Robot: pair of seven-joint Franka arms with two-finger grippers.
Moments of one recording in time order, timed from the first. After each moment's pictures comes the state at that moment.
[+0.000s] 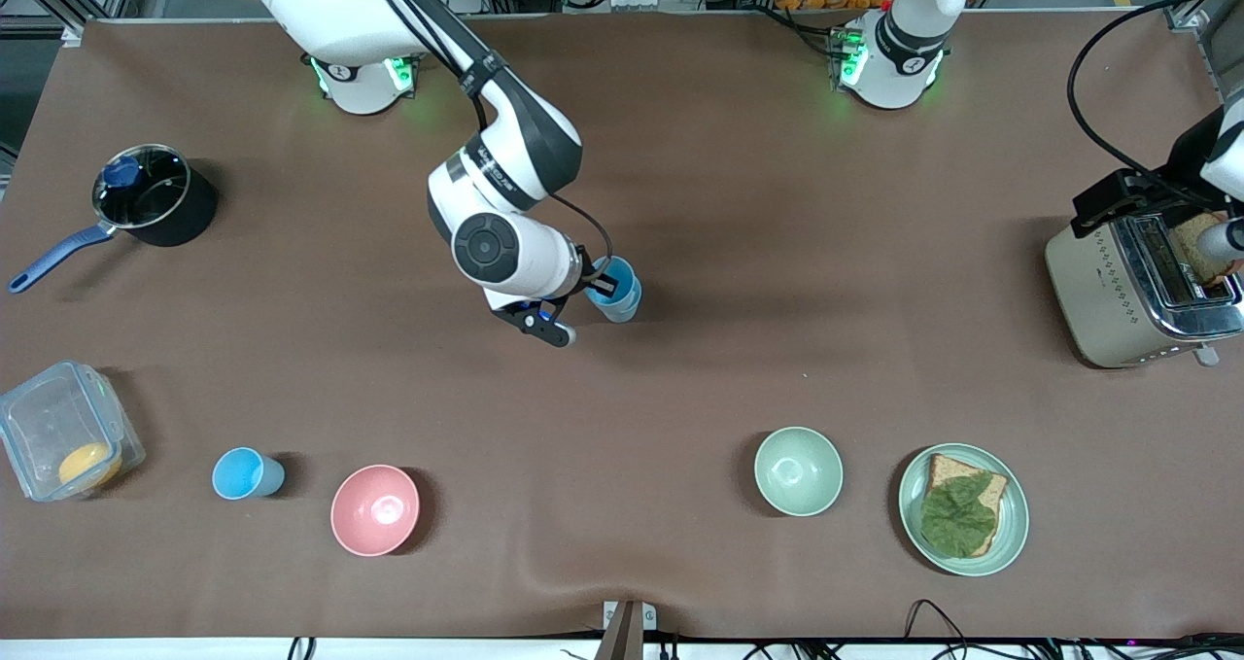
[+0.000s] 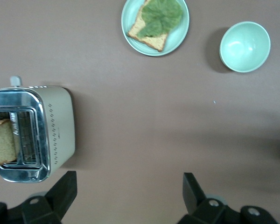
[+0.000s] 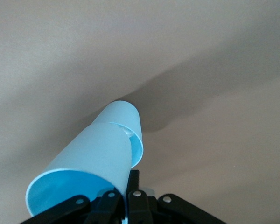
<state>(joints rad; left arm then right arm) 0.03 0.06 -0.10 -1.48 0.06 1.53 -0.16 0.49 0.61 0.19 -1.51 0.29 2.01 1.01</state>
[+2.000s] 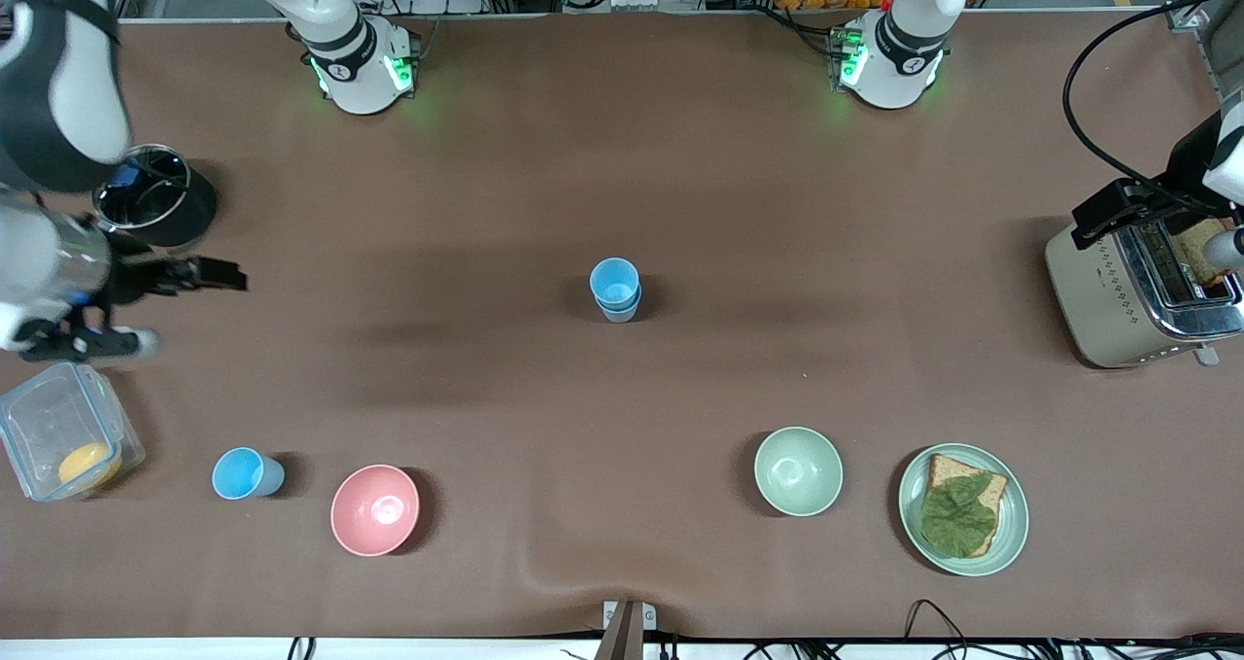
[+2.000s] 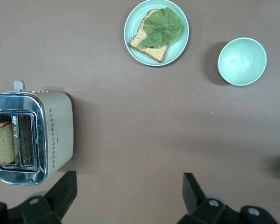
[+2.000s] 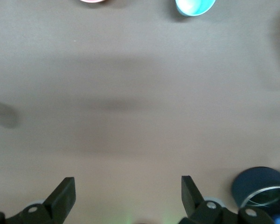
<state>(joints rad) 0.03 0.08 -0.12 -1.44 0.07 1.54 -0.22 0.07 0.23 -0.11 -1.46 0.09 1.47 -0.09</state>
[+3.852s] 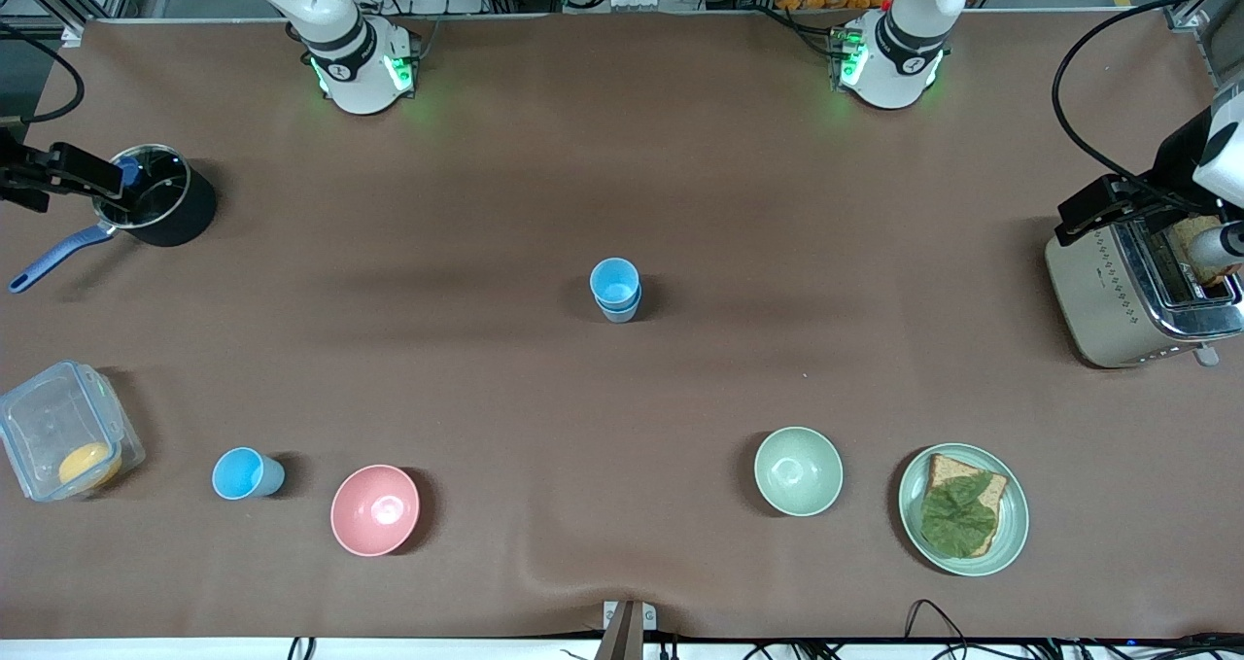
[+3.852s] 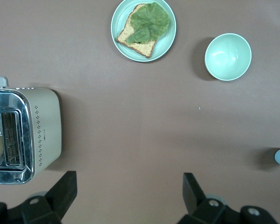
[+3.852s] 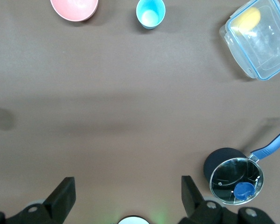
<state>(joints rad) 0.03 0.08 -0.13 -1.44 0.02 1.53 -0.22 -0.02 0.04 -0.06 -1.47 0.02 1.40 -0.07</state>
